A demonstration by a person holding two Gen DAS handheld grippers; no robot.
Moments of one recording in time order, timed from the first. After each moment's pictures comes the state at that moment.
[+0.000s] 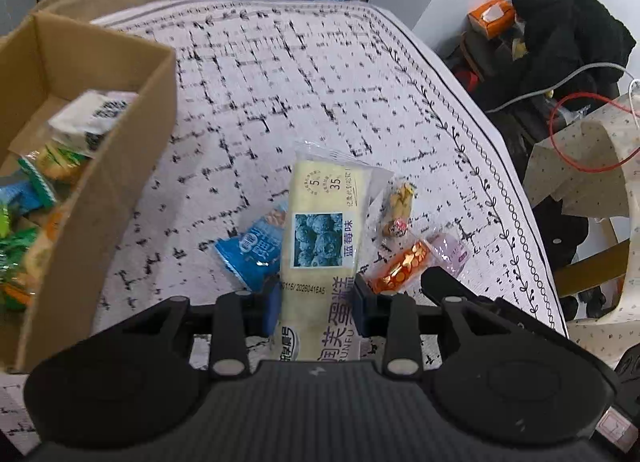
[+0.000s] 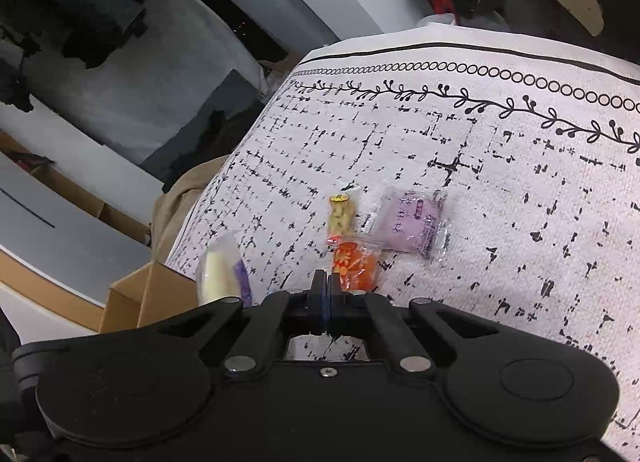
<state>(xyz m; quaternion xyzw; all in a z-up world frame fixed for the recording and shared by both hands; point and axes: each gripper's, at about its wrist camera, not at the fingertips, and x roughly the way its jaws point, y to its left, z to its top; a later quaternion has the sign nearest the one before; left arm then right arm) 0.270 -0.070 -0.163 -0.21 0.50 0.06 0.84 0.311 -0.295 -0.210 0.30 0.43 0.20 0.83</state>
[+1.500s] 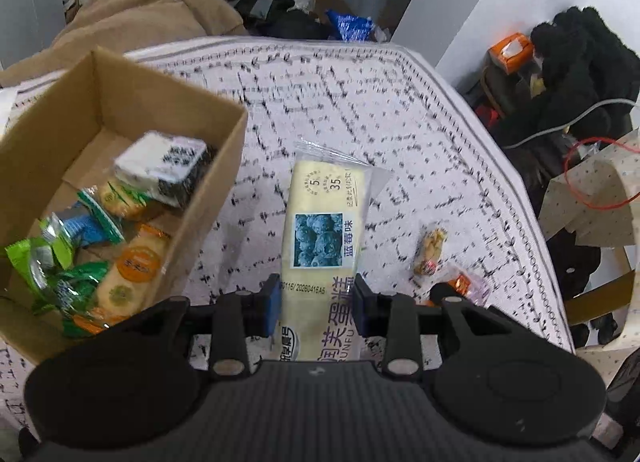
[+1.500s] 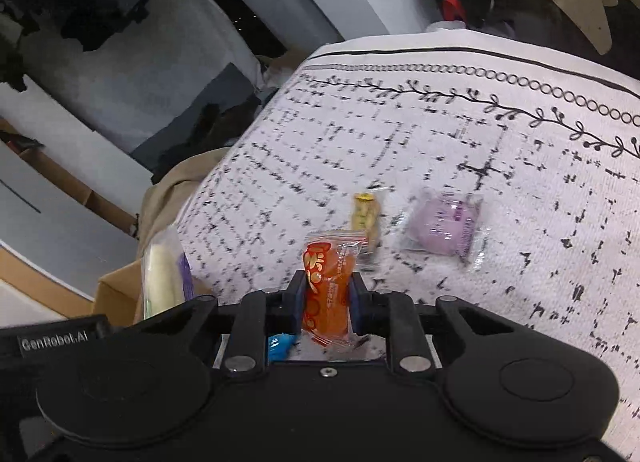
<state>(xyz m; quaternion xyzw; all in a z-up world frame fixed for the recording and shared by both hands) 0.261 -0.034 -0.136 -0.20 0.47 0.09 0.85 0.313 -0.262 -0.198 0.26 0.43 0.19 0.84</state>
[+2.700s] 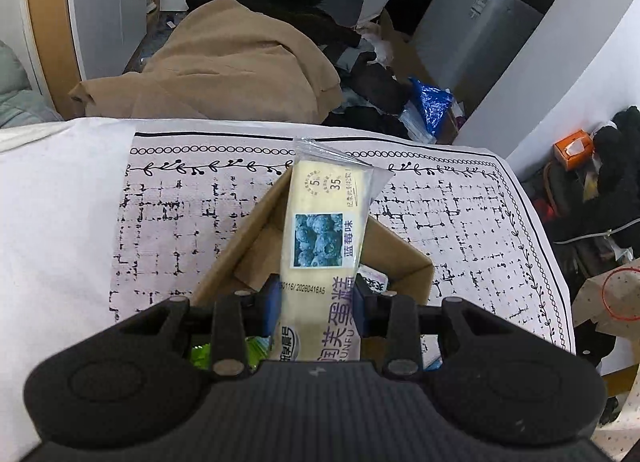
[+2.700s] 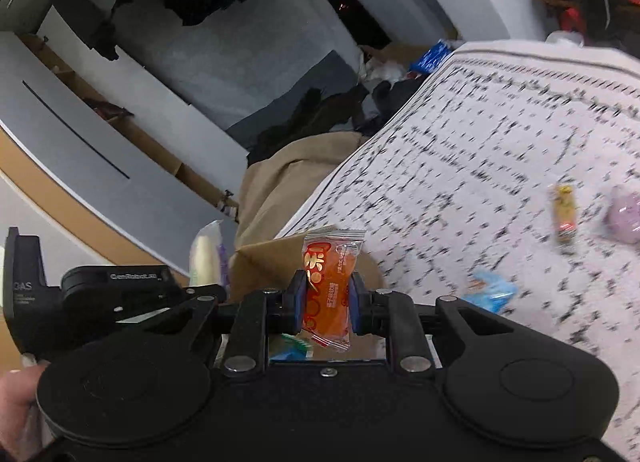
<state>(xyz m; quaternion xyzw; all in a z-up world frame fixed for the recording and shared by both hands) 0.239 0.117 -0.079 -0.25 0.43 0.19 0.85 0.285 -0.166 -0.134 0.27 0.39 0.32 0.82</state>
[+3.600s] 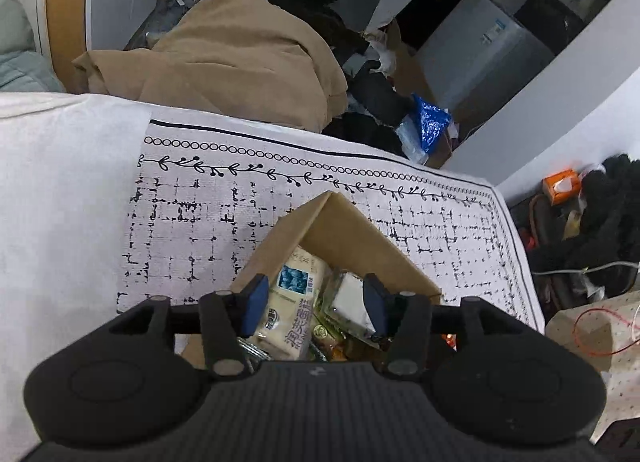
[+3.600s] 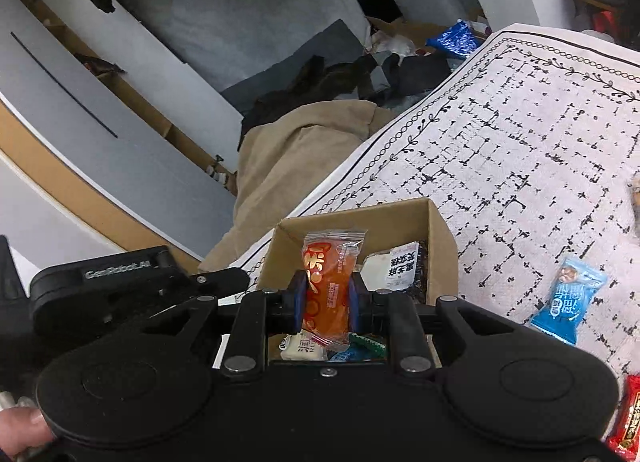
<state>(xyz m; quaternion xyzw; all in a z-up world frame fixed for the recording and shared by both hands) 0.221 0.171 -0.081 -0.32 0.41 0.17 0.83 0.281 -0.068 -0.111 0.22 0.43 0.30 0.82</state>
